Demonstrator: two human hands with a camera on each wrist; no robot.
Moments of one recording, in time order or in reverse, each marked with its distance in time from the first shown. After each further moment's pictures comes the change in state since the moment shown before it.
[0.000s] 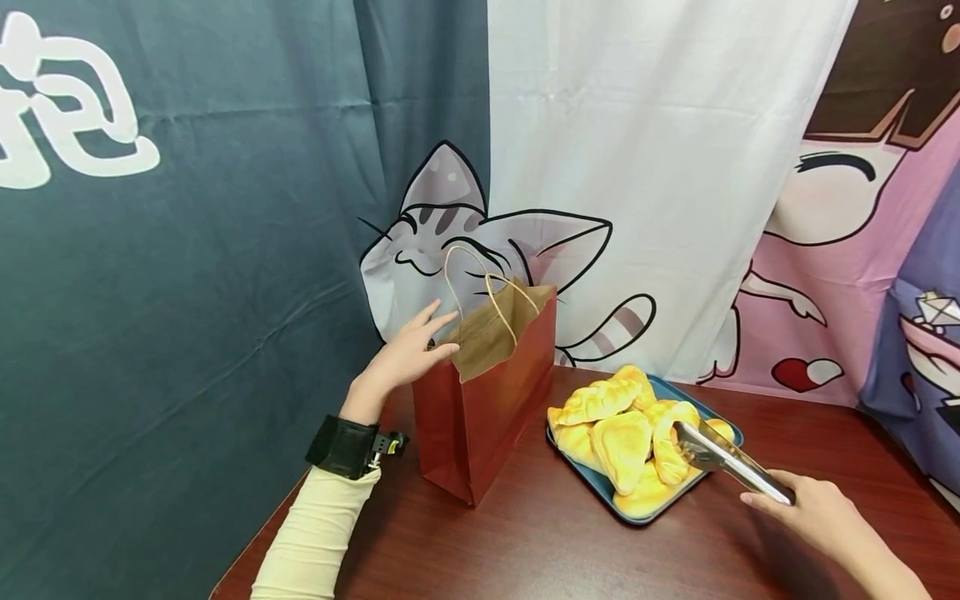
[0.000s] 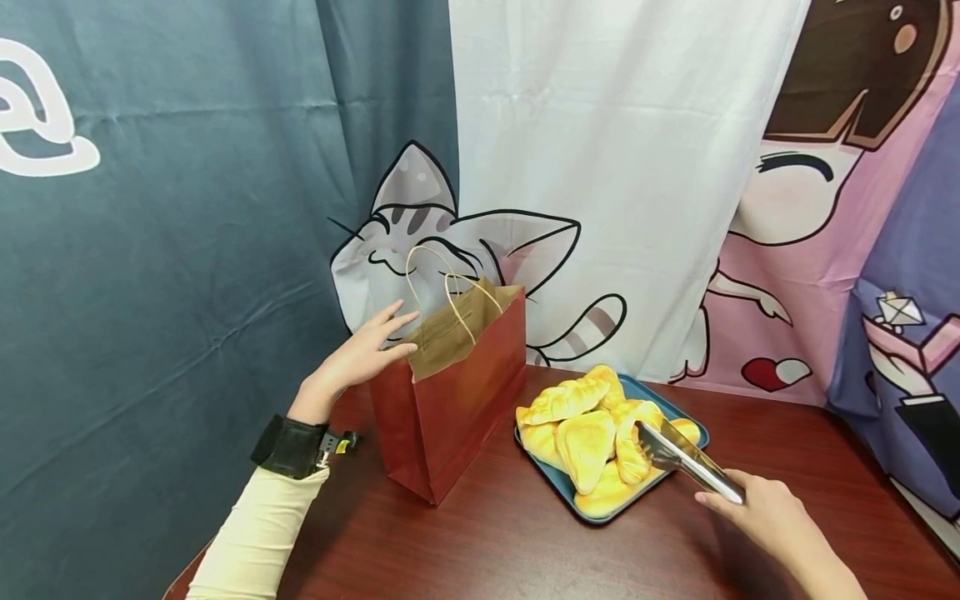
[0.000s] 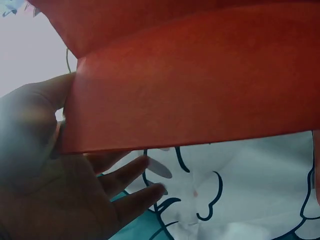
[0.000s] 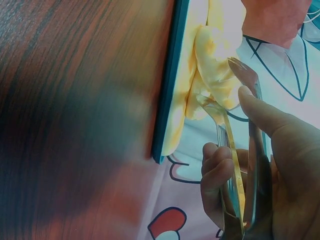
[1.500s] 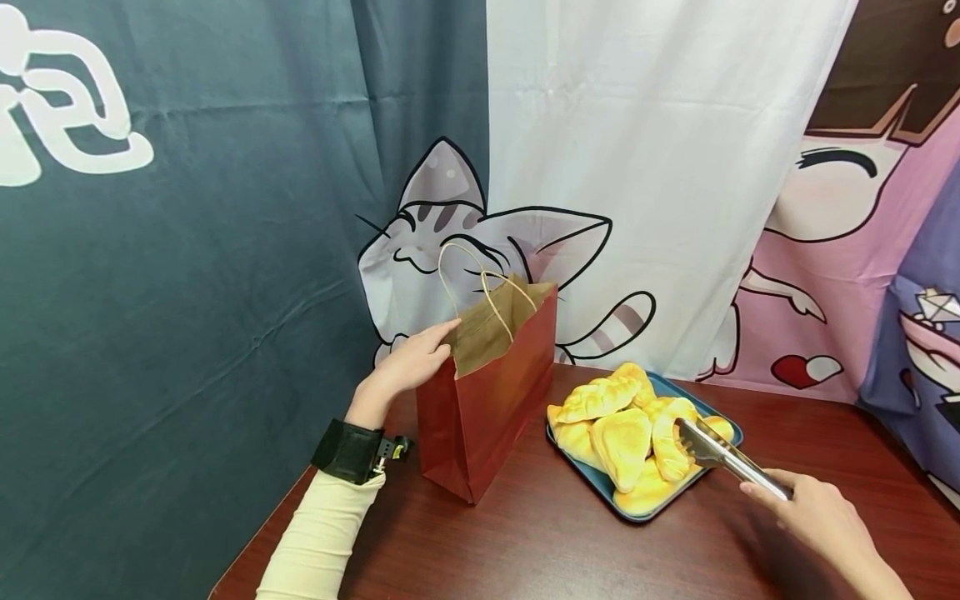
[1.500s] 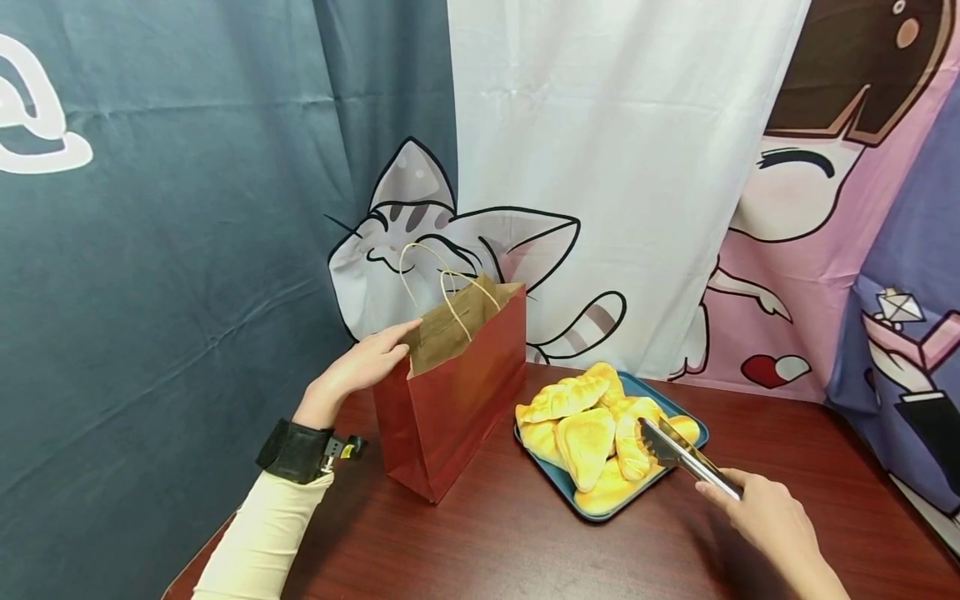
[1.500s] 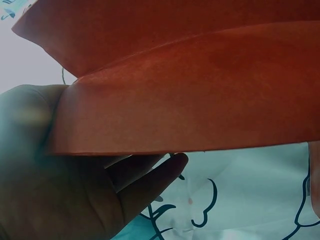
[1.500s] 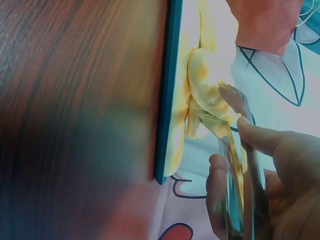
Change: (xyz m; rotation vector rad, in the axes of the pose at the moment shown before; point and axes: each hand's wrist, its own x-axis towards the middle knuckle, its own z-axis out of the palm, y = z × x) left_hand 0.001 0.005 0.008 -0.058 -0.107 -0.051; right_hand -0.006 -0.015 -0.004 0.056 -0.114 0.176
